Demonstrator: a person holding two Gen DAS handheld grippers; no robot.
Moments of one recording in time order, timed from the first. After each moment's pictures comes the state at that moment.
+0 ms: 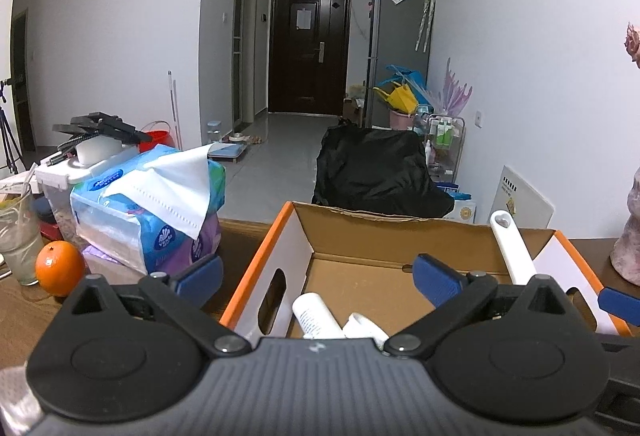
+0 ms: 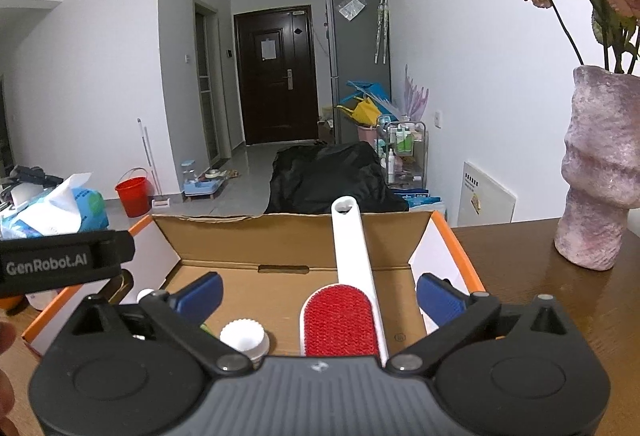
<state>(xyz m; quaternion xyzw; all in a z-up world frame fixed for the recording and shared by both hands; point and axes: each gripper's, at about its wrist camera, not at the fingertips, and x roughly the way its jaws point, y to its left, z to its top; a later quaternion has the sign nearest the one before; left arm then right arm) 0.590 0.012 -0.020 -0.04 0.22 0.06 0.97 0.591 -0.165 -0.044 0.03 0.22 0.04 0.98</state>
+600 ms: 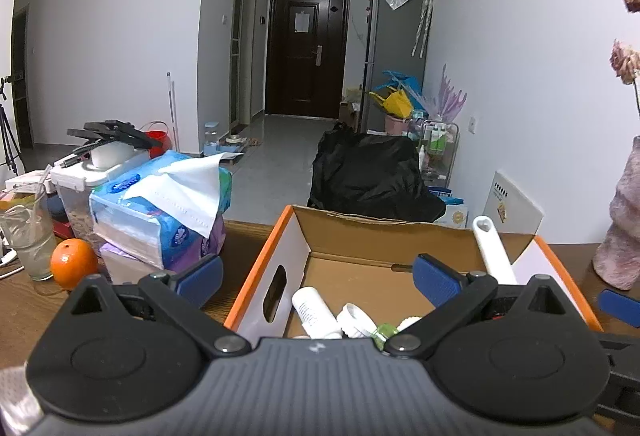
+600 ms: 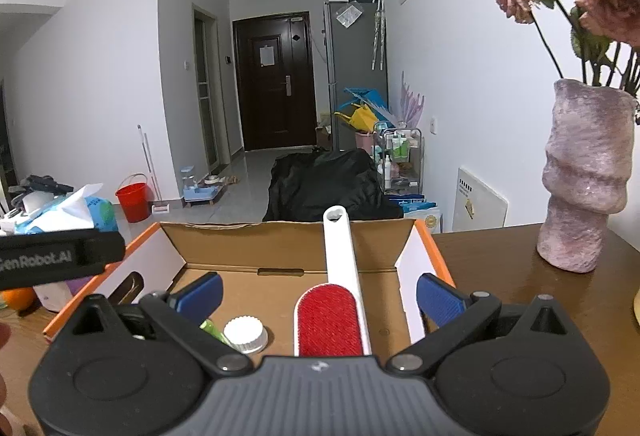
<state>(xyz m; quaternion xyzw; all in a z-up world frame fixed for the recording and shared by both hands) 0.559 0.013 -0.001 -0.04 0.22 0.05 0.97 0.562 -0.173 -0.027 0.03 0.21 0.03 0.98</state>
